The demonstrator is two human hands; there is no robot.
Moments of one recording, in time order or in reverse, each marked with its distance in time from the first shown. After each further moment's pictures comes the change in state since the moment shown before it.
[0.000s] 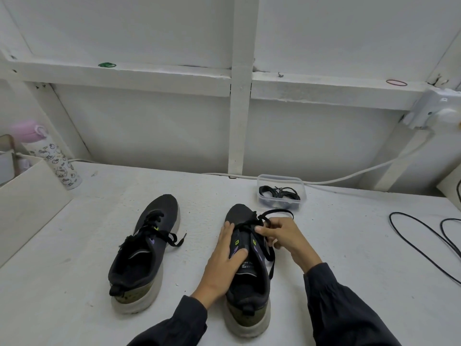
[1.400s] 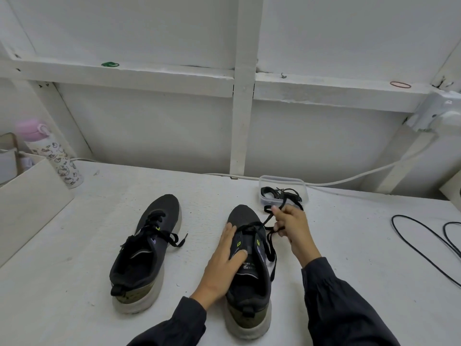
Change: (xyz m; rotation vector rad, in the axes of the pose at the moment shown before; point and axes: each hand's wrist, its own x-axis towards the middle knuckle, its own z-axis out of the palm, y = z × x) left_hand -0.001 0.000 -0.003 -0.029 -0.022 -0.030; right_hand 0.014 -0.008 -0.004 0.230 0.285 -0.091
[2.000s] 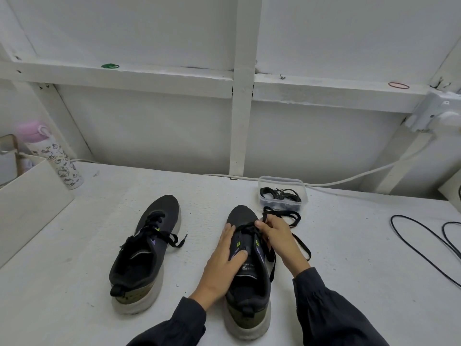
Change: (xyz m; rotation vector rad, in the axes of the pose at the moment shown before) left_hand -0.002 0.007 -0.001 0.042 0.009 -0.023; right_hand -0.011 0.017 0.021 -0.301 -0.121 -0.100
